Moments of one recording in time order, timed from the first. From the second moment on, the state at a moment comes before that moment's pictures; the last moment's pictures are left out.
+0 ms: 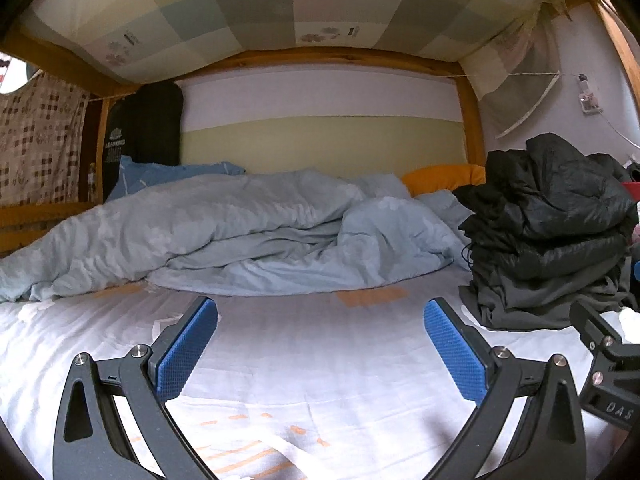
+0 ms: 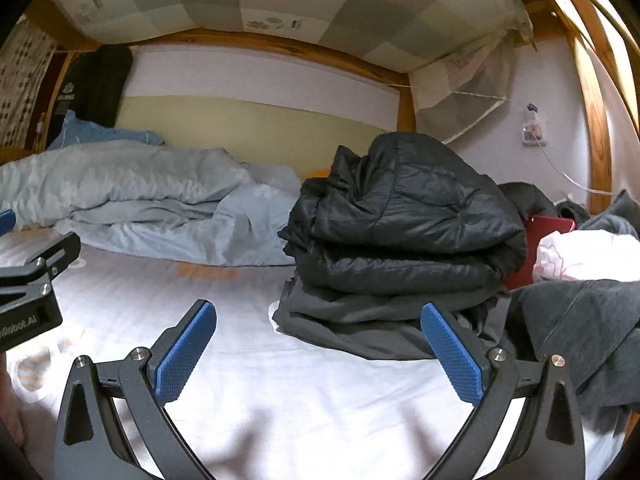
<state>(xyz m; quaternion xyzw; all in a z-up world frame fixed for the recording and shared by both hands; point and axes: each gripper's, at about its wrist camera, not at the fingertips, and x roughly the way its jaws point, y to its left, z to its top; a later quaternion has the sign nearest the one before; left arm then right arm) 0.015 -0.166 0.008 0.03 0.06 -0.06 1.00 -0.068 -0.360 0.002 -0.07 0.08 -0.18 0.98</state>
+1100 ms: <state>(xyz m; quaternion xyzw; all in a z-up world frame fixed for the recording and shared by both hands) 0.007 -0.171 0.012 0.04 0.05 -0.07 1.00 -0.068 -0.364 0.002 -0.07 0.07 -0.18 0.98</state>
